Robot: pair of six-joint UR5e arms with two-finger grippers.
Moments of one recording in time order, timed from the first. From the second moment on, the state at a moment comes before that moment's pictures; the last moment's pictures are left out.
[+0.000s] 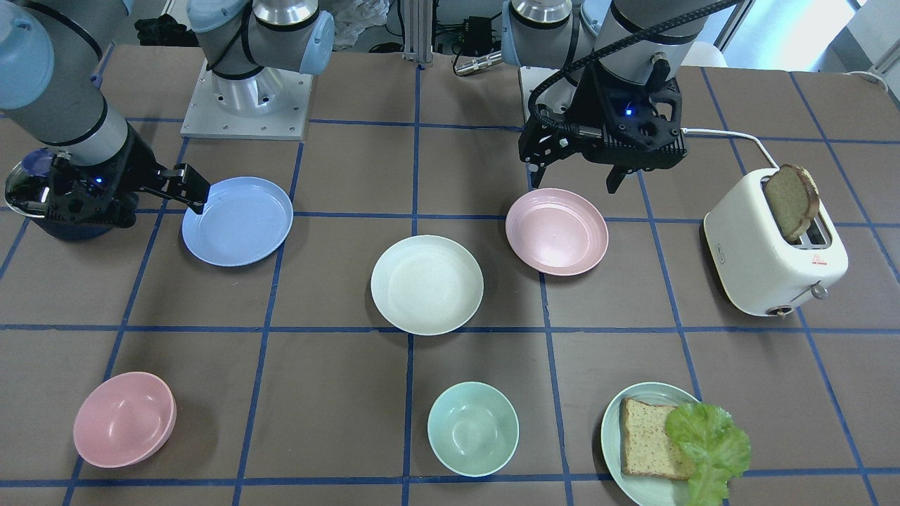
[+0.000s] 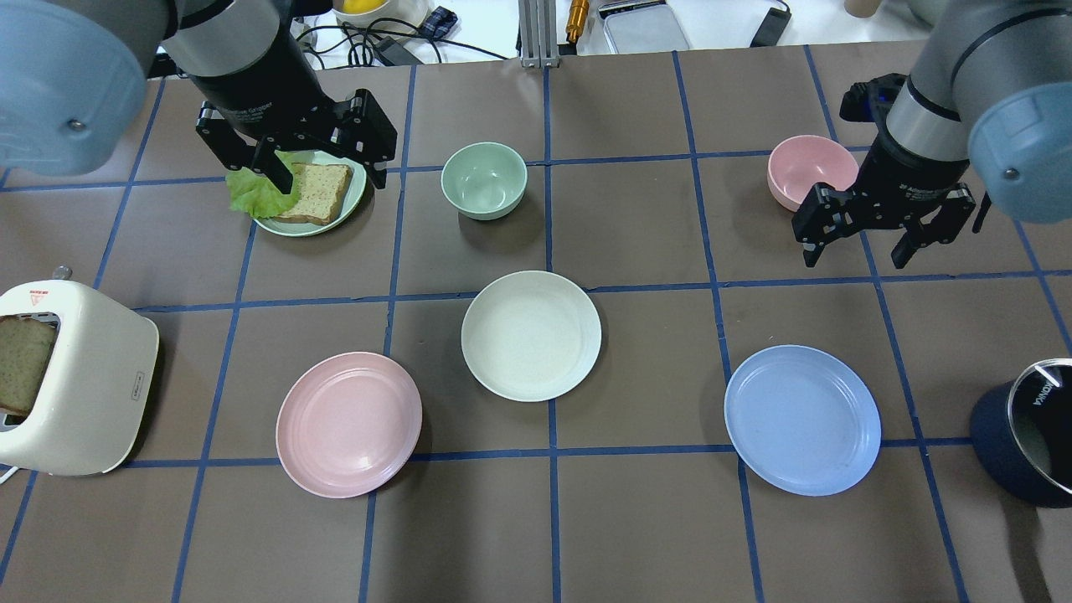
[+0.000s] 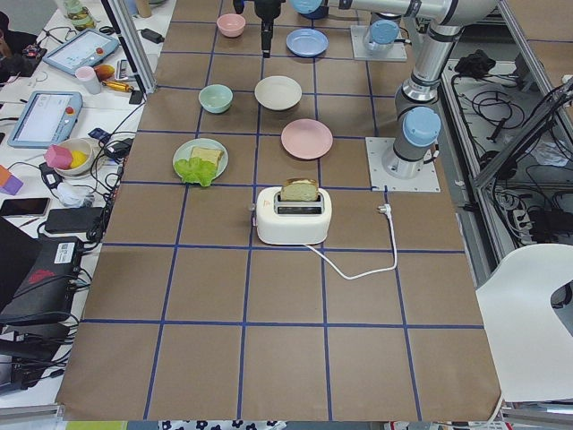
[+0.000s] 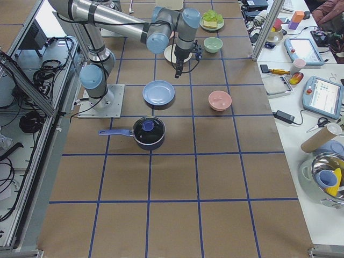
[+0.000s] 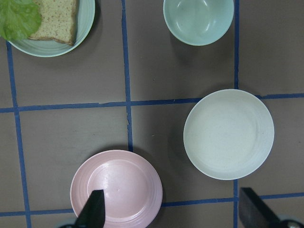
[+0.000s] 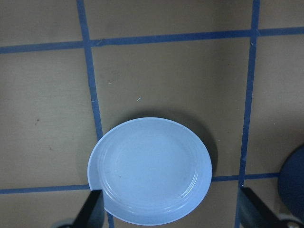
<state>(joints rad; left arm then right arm) -1.65 -1.61 -1.49 -1.57 1.52 -0.05 1.34 -1.57 1.85 -1.68 -1.61 -0.18</state>
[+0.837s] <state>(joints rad) -1.65 -1.61 -1.49 -1.57 1.52 -0.05 1.15 -1.62 2.21 -2.04 -1.67 -0.42</state>
